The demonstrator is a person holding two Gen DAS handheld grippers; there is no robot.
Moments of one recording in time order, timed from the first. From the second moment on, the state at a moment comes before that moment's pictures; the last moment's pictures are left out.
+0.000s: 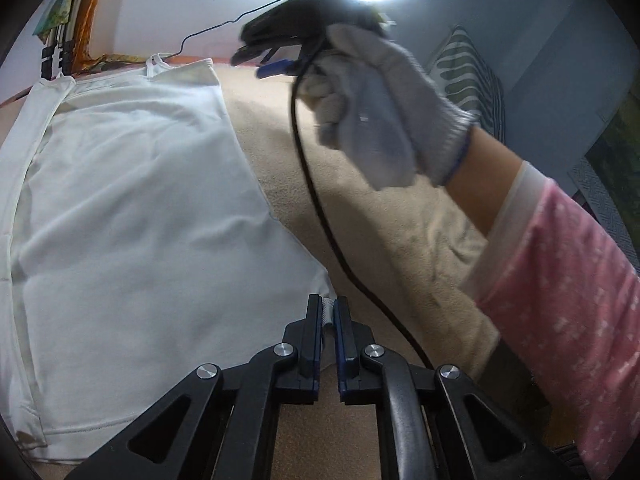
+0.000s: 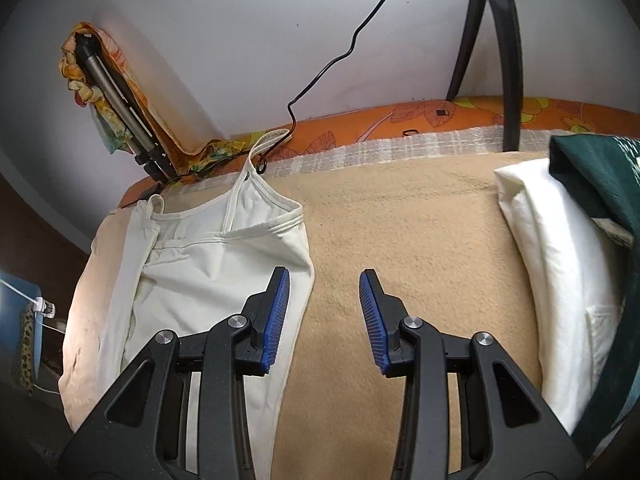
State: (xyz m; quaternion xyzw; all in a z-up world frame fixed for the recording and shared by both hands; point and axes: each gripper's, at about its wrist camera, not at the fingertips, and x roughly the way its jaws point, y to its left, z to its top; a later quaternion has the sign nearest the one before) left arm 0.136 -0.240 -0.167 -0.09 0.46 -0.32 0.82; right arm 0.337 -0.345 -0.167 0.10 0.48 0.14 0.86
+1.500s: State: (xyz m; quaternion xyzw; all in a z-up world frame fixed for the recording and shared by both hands) left arm 0.103 -0.095 -0.168 -0.22 0.45 -0.23 0.83; right arm 0.386 -0.160 -0.162 0.02 0.53 0.15 0.84
